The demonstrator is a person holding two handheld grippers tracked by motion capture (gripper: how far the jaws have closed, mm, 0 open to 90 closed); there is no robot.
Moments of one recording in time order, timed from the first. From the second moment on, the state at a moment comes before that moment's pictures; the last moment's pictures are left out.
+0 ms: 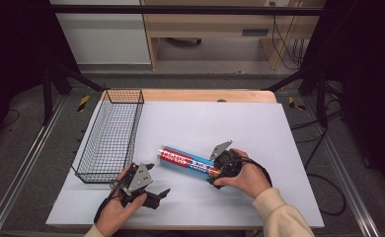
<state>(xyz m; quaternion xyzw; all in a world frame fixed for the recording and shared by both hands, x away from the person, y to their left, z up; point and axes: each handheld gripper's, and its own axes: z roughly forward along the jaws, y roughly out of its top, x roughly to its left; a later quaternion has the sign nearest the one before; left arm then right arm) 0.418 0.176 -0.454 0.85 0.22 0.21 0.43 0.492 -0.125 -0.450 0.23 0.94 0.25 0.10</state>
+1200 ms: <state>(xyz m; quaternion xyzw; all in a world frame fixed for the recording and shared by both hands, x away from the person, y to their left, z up) 0.468 0.124 -0.369 0.89 0.07 0.26 0.37 0.492 -0.153 -0.369 0.12 0.96 0.17 0.20</state>
